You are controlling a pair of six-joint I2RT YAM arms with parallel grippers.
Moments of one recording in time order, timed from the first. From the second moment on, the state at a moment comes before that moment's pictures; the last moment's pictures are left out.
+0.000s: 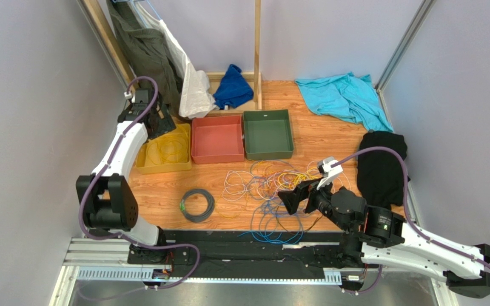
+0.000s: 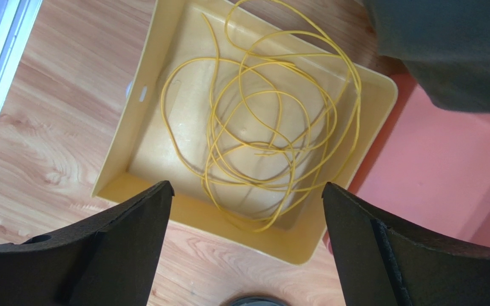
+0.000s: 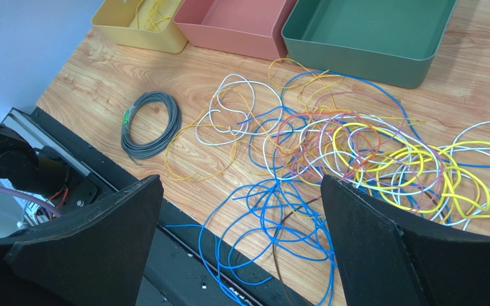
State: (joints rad) left arm -0.01 1.55 1.30 -0.70 -0.26 -0.46; right arm 1.21 0.47 0.60 -0.45 0.51 0.53
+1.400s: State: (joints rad) left arm -1.10 0.87 0.49 -0.41 -0.32 -0.90; right arm 1.07 1.23 0.58 -0.26 0.57 0.66
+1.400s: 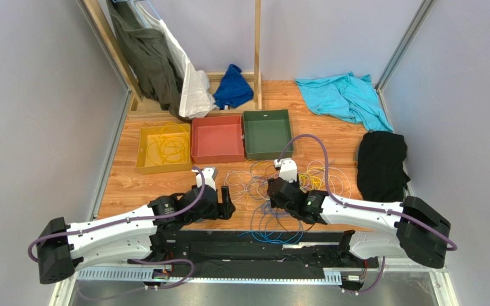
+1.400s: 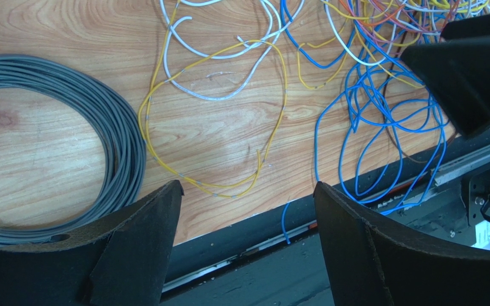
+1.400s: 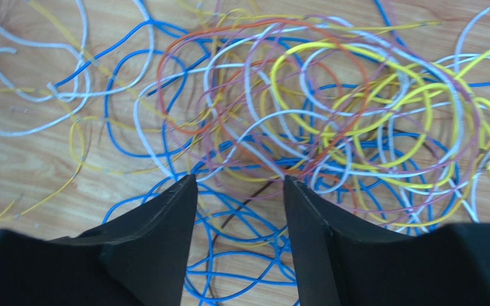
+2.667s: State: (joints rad) left arm -1.10 0.67 0.52 -0.43 -0.35 -0.82; right arm 1.33 0.88 1.29 -0.55 0.78 0.46
